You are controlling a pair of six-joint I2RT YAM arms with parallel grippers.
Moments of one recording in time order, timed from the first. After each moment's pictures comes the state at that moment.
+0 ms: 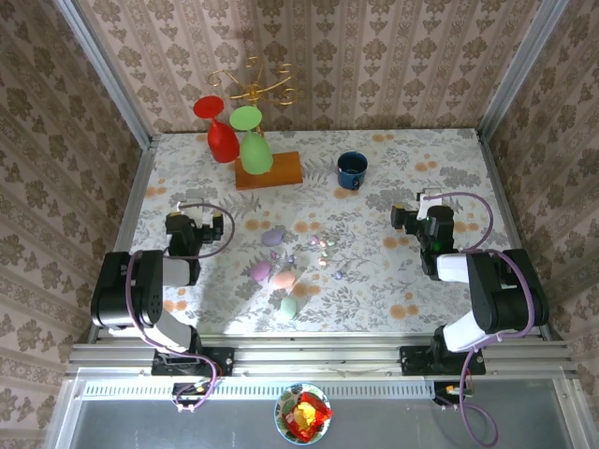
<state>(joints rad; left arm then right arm) -0.03 1.55 0.37 0.81 -0.03 0.12 0.02 1.52 0.42 0.73 0.07 0.03</state>
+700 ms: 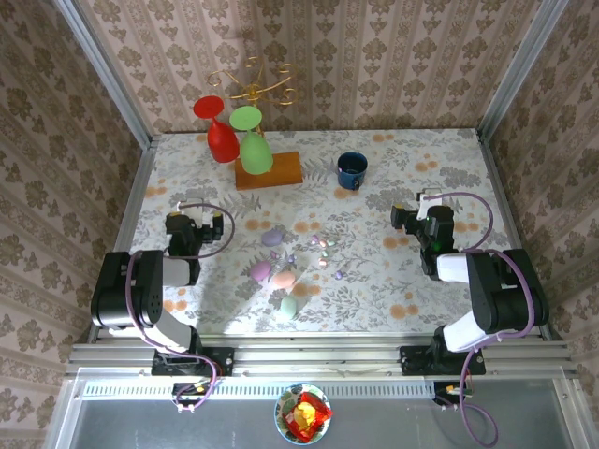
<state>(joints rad) -0.03 1.55 0.37 0.81 -0.03 0.12 0.02 1.52 0.42 0.73 0.07 0.03</state>
